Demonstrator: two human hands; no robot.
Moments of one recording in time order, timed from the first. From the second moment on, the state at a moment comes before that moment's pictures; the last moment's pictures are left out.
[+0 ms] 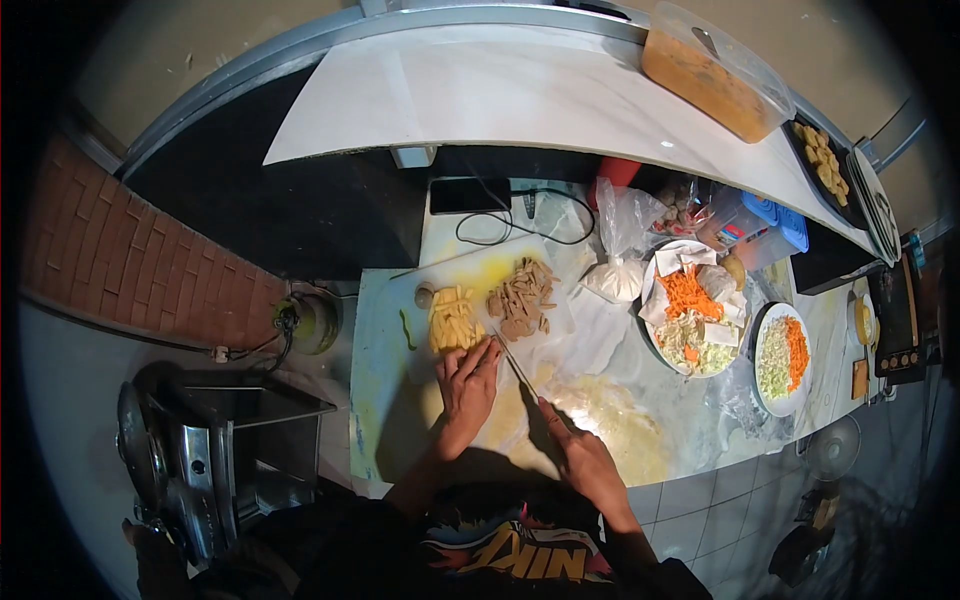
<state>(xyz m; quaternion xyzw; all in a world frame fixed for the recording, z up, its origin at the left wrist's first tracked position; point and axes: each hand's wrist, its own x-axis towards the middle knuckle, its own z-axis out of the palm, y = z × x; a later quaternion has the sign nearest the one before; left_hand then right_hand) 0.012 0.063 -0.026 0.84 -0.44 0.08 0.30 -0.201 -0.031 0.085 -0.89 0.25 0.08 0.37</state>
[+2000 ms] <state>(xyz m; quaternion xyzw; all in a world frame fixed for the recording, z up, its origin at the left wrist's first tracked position) 0.009 0.064 -0.029 0.85 -0.43 0.11 0.29 -0.214 -0.018 0.083 -0.89 0.24 0.04 0.39</state>
